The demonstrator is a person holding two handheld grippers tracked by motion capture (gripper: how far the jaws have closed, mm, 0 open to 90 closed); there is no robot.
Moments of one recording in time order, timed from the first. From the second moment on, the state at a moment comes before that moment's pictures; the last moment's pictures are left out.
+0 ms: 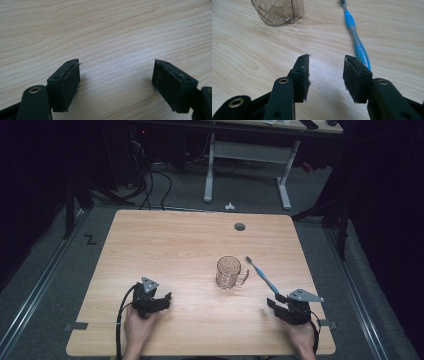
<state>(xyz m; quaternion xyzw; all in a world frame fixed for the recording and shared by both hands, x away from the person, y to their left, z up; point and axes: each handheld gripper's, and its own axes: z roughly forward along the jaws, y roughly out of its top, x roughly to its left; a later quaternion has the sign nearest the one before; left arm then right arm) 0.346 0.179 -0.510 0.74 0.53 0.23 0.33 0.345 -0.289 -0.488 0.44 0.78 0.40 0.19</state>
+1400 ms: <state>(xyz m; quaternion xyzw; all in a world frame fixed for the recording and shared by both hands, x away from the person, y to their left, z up) 0.346 0.179 -0.510 0.74 0.54 0.23 0.33 0.398 -0.291 -0.461 0.48 0.78 0.37 0.18</state>
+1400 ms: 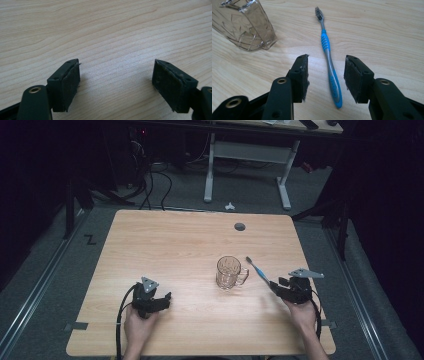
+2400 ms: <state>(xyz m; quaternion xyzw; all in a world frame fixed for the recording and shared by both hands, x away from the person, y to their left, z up) 0.346 0.179 -0.510 0.74 0.54 0.23 0.33 0.455 -0.273 -0.452 0.47 0.82 0.29 0.15</state>
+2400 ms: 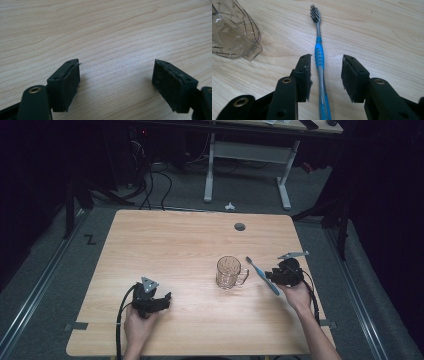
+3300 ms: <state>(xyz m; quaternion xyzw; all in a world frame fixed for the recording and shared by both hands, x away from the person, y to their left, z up) 0.346 0.179 -0.510 0.74 0.53 0.23 0.33 0.502 -0.221 -0.456 0.43 0.88 0.17 0.12</state>
